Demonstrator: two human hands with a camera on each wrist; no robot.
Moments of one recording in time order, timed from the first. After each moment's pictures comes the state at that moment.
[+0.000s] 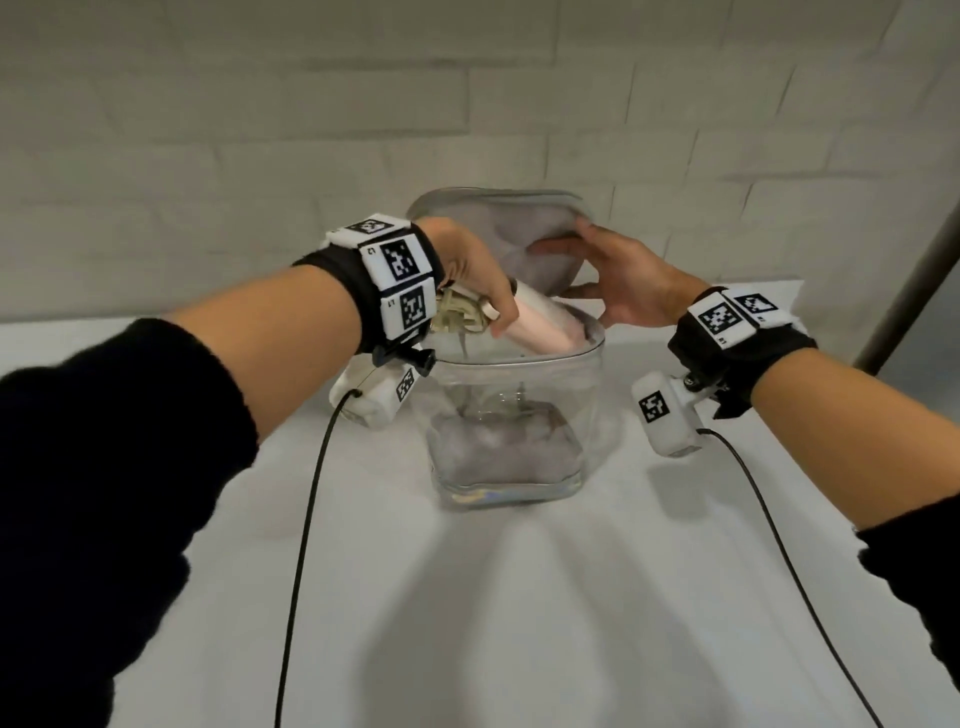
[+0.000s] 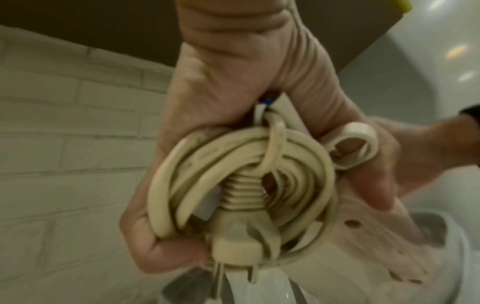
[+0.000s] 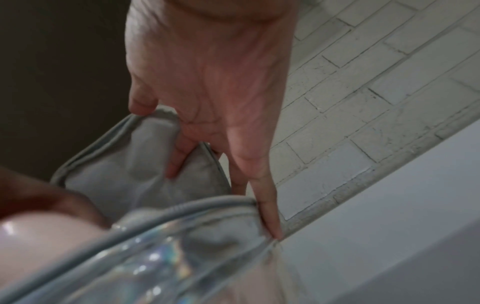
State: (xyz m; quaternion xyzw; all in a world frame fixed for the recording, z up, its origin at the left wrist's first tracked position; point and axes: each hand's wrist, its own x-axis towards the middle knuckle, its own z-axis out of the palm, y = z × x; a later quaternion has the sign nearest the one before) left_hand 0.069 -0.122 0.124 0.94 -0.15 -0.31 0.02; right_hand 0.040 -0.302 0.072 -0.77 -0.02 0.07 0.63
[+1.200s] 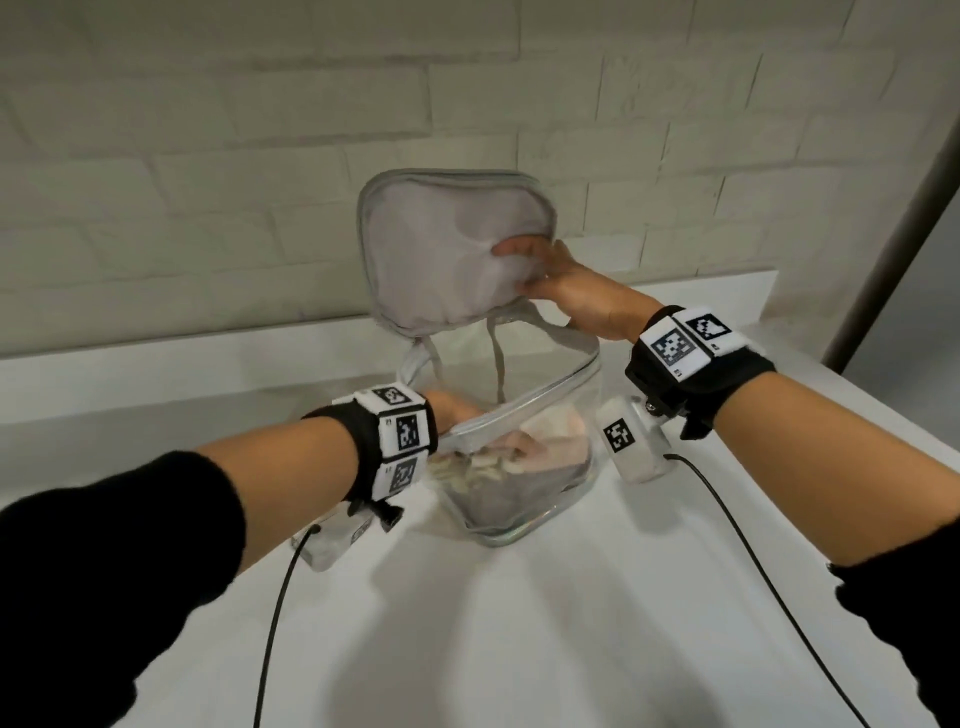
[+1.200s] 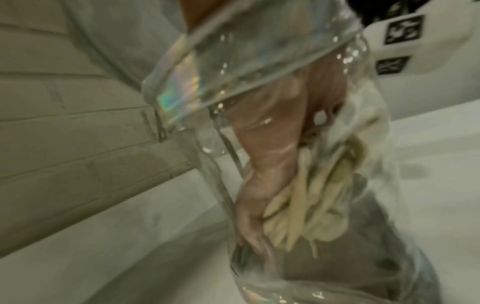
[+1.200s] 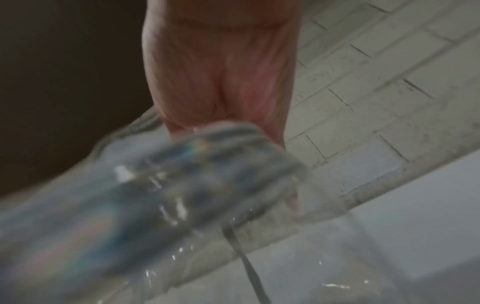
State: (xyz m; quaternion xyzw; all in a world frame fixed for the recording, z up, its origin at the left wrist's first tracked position) left_hand 0.054 -0.098 0.021 0.83 -0.18 -0.38 0.37; right_hand 0.056 -0.278 0.061 -0.85 -0.03 -0.05 0.53
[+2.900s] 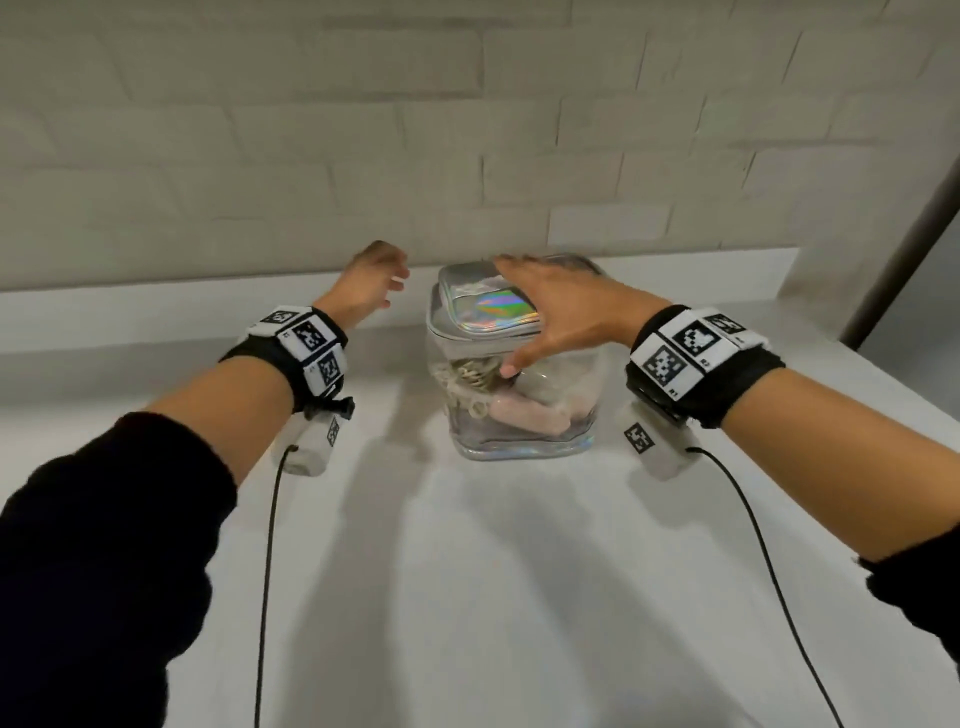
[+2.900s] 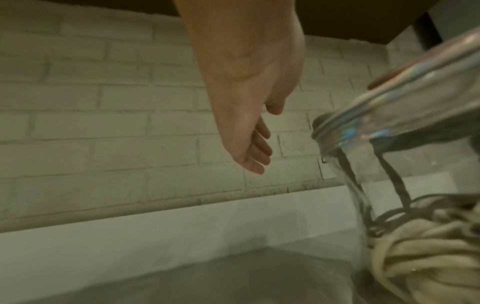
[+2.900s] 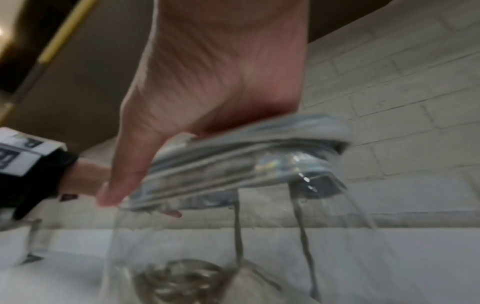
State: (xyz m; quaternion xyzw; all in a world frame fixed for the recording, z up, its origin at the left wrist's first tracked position) left_hand 0.118 -0.009 0.033 0.80 -0.15 -0.06 0.57; right_hand 0.007 -0.217 0.046 -0.99 -0.13 -0.04 0.04
